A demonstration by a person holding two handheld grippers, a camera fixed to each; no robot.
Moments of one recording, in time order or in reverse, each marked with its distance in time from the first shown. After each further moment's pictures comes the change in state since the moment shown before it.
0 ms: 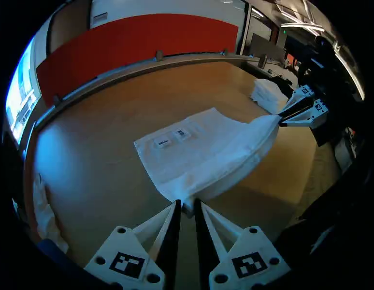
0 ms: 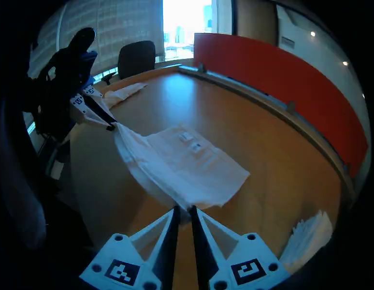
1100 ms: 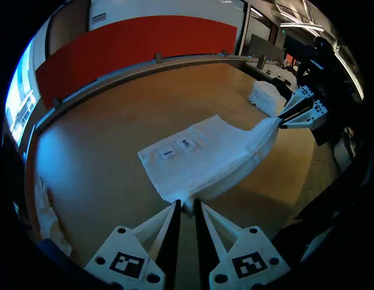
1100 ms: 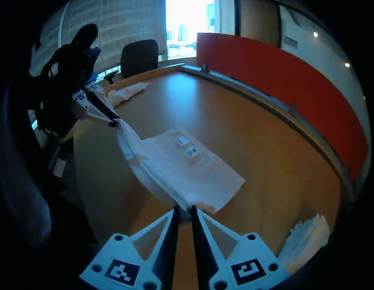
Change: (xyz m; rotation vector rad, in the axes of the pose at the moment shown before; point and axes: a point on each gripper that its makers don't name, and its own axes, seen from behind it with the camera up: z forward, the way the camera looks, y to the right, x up) left arm 0.012 -0.001 -0.009 -0.004 -0.002 0.003; right arm 0.005 0.000 -0.004 0.015 -0.016 -0.010
